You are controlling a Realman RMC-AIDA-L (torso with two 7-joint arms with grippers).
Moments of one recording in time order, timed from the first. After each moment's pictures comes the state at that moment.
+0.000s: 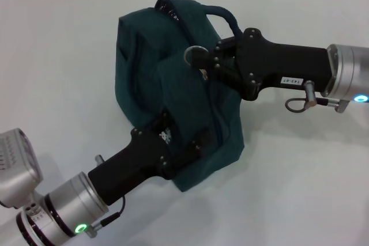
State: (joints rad) left arm -0.46 -2.11 0.80 -0.23 1.42 1.61 -0.60; right arm 0.71 2.03 -1.36 -0.40 -1.15 -1.57 1.10
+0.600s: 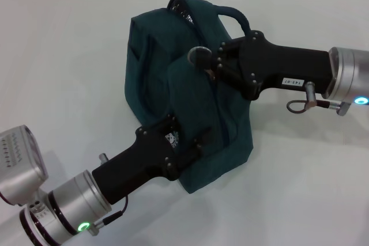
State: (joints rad) left arm -0.47 -2.11 0.80 -0.23 1.43 1.60 -0.60; right arm 0.70 2.03 -1.36 -0.39 -1.14 -1.54 1.11
